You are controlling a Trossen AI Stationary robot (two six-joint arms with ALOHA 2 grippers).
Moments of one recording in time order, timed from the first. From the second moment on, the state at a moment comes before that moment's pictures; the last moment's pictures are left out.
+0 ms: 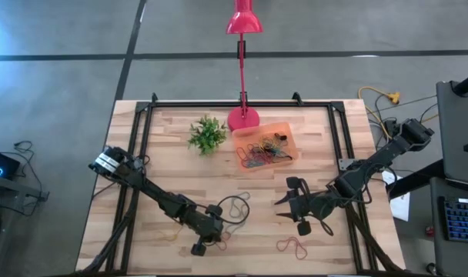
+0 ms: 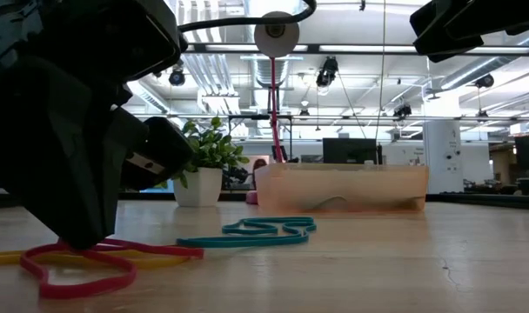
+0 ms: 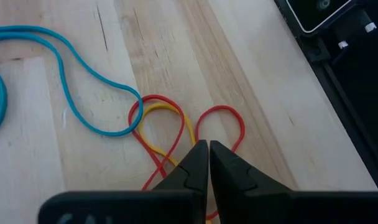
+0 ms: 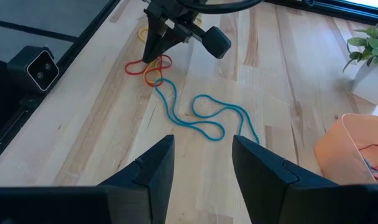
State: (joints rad) left arm -0.54 1.83 0.88 0.21 0.07 -0.33; right arm 0.63 1.26 0.69 -0.07 0.42 0.21
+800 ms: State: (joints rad) left arm -0.50 1.83 0.90 0.23 -0.12 -0.25; right arm 0.63 1.26 0.69 -0.07 0.42 0.21
